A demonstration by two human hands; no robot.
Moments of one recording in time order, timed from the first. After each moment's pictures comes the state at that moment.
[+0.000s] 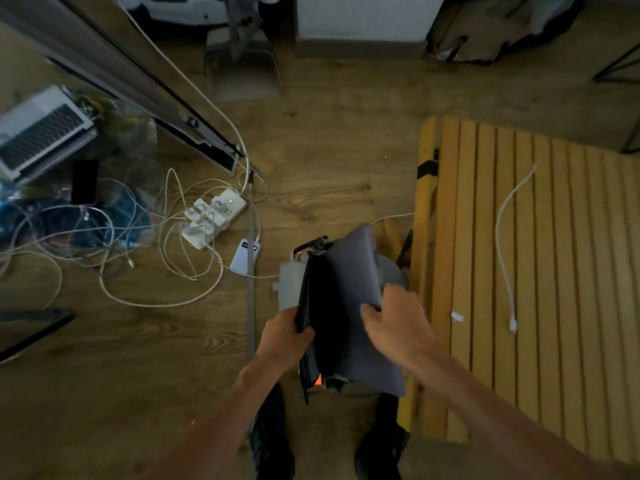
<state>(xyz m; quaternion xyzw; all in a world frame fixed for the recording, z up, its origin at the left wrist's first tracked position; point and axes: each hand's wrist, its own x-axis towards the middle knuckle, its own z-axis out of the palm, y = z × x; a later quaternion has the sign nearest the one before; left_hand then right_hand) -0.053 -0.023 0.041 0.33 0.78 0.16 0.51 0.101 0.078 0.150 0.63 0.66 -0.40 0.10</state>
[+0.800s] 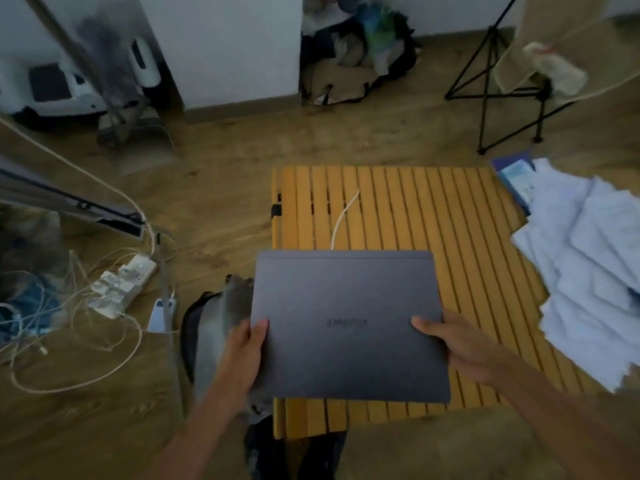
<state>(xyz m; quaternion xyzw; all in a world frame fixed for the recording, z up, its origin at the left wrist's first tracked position) 0.121 0.063 0.192 0.22 0.74 0.33 0.55 0.430 0.155 0.244 0.63 0.31 -0.70 -0.11</state>
